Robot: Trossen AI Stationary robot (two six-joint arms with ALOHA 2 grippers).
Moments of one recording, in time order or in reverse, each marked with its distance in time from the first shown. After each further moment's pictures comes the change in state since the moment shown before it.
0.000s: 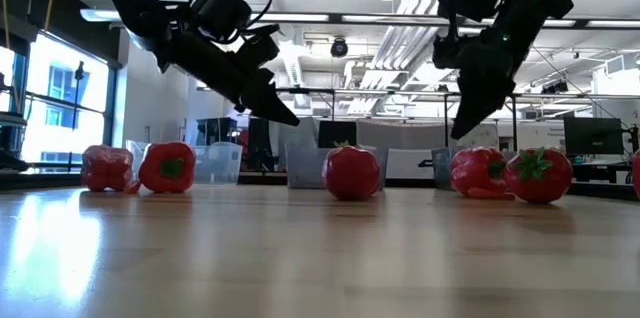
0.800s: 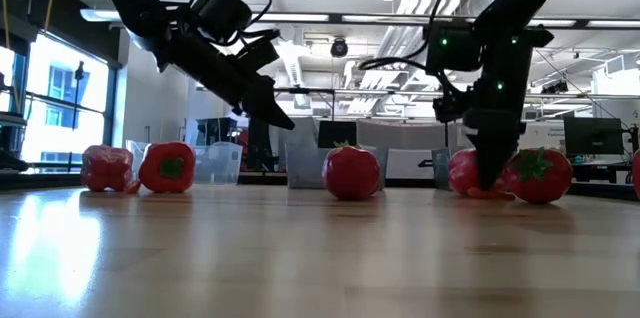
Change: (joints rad) left arm 0.001 0.000 0.000 -0.023 -0.080 0.000; right arm -0.061 0.238 0.000 -0.084 0.020 0.038
